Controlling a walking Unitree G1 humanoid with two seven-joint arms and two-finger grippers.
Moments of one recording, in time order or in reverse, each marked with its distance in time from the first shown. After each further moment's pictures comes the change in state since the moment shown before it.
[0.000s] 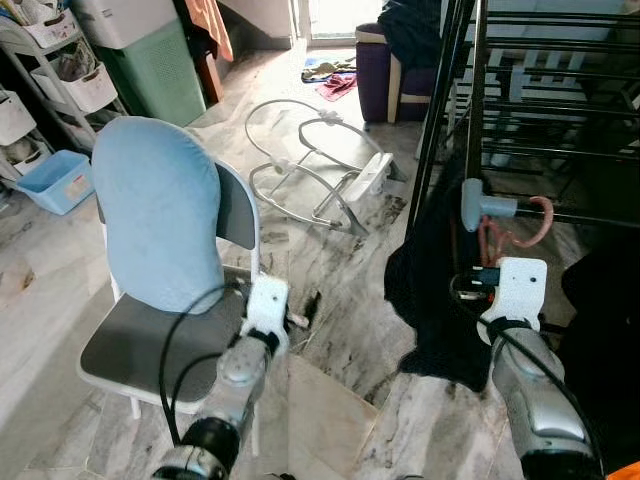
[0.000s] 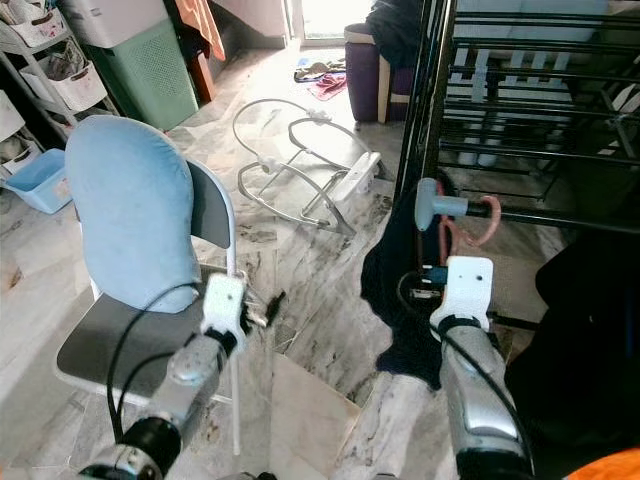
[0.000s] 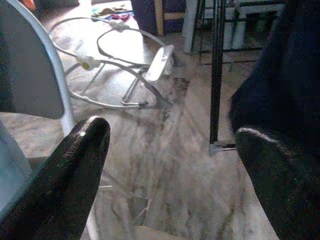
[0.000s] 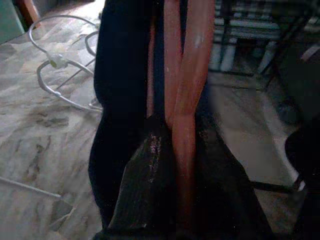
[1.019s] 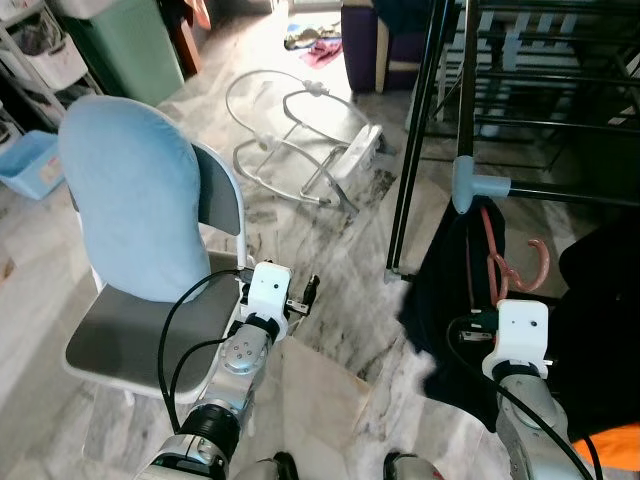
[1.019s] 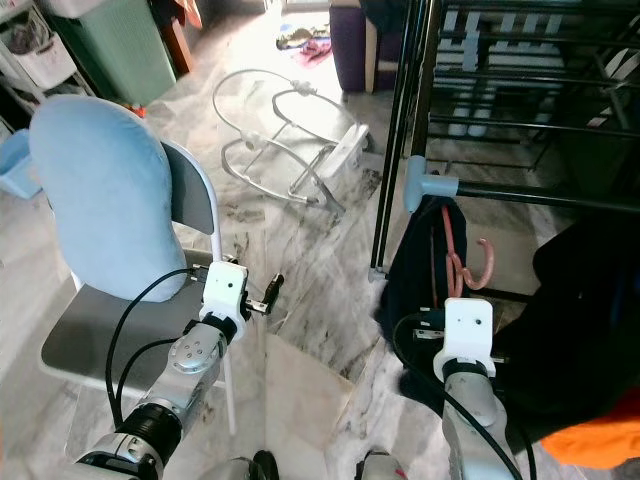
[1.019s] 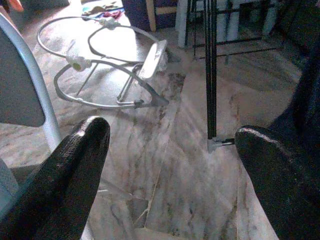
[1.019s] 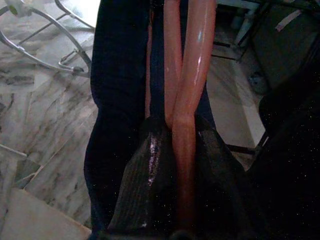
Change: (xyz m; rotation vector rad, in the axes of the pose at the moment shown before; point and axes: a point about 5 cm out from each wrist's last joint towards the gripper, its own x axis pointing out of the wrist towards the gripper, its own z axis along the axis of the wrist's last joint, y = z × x) left arm 0.006 0.001 0.013 0.062 -0.055 0.014; right arm -0.036 -0.005 -0.030 -0.075 0.028 -0.053
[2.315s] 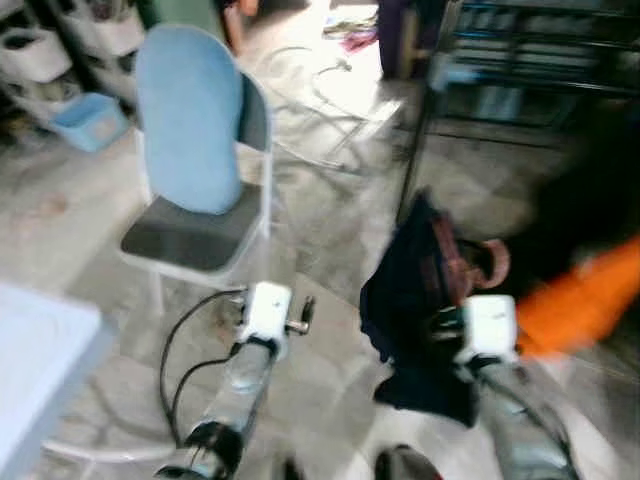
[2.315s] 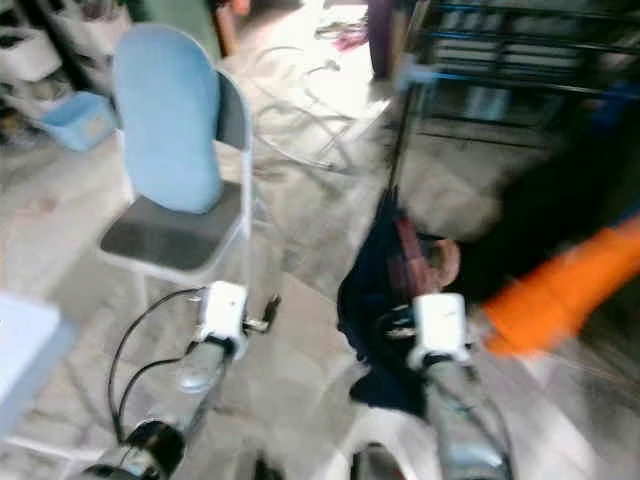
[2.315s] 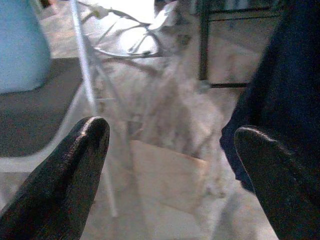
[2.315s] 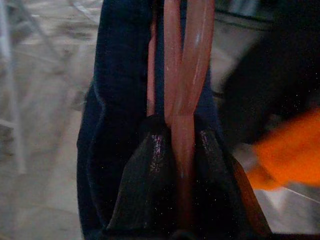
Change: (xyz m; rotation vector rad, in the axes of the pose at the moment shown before) left arm -0.006 -0.007 -0.019 -0.007 0.088 0.042; right arm 0.021 0.020 -0.015 0.029 0.076 0.150
